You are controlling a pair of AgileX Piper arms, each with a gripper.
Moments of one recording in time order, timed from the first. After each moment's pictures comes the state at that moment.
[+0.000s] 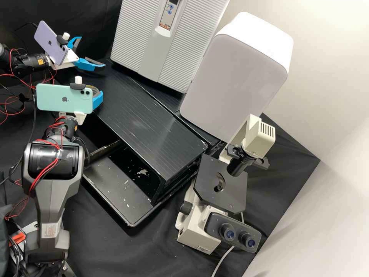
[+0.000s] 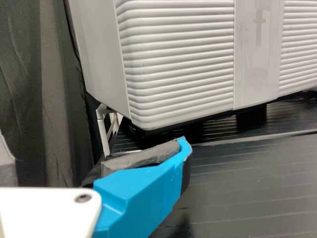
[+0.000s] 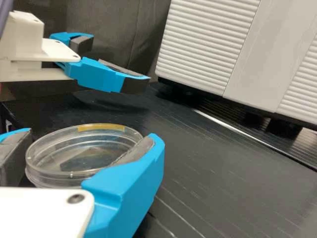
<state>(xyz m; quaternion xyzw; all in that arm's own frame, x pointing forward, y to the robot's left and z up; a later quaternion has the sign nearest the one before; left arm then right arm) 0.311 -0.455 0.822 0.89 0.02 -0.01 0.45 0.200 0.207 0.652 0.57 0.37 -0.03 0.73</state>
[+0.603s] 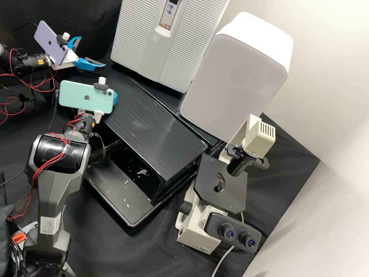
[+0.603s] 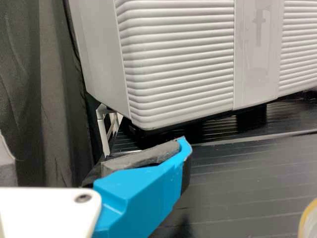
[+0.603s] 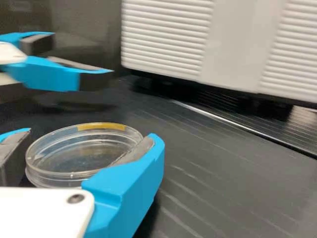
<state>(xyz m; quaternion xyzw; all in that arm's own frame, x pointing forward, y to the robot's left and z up) 0.311 -0.455 0.822 0.89 0.02 -0.01 0.45 0.256 0.201 0.667 0.62 0.33 -0.06 0.71</state>
